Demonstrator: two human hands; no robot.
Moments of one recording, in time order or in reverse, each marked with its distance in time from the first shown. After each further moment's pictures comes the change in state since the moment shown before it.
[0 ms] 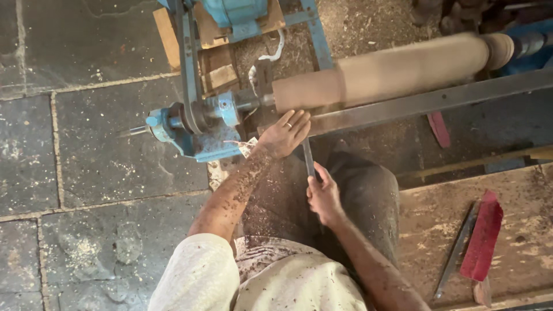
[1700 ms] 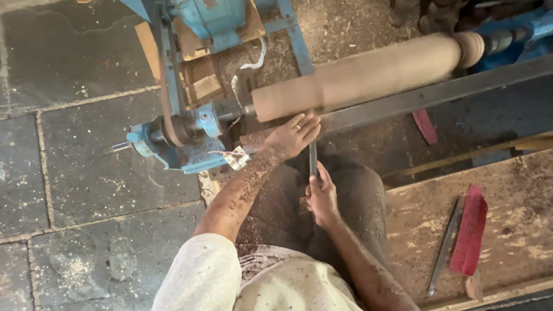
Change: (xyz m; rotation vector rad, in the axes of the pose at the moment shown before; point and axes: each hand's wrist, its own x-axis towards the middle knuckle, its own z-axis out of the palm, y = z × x) left_hand 0.062 0.026 0.027 -0.075 0.020 0.073; right_hand 0.007 -0.001 -0.022 0.171 0.102 -0.093
